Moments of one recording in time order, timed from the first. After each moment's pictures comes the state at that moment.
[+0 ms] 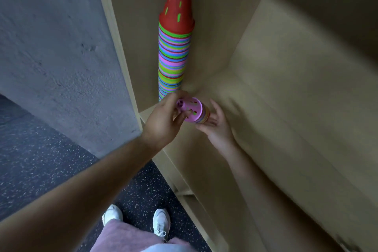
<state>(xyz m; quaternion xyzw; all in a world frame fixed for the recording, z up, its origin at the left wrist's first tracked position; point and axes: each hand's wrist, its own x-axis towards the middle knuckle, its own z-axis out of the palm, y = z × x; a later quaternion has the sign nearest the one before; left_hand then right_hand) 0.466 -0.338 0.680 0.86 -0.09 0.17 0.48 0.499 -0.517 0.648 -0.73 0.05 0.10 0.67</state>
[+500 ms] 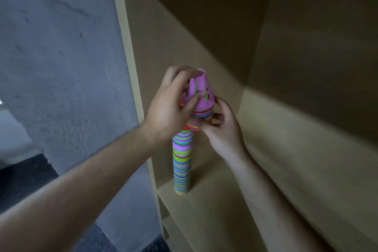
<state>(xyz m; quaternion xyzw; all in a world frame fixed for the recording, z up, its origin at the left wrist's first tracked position) 0.502 -0.316 0.963 0.81 -0.24 0.37 0.38 0.519 -0.465 0.904 -0.70 -0.14 -0.10 0.70</state>
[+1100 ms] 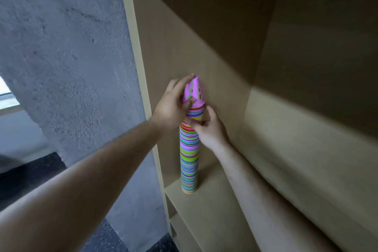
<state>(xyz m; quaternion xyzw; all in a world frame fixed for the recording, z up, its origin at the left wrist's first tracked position) 0.556 -0.283 0.927 0.86 -0.18 0.25 0.40 0.566 -0.425 0.867 -0.83 -0.05 -0.04 0.56</state>
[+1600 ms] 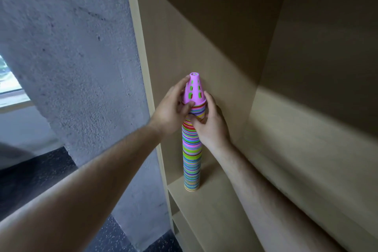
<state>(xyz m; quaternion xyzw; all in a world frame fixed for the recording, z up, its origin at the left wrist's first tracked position) 0.554 -0.271 0.905 0.85 -0.13 0.21 0.47 0.569 -0.420 0.862 -0.84 -0.15 -0.19 0.49</state>
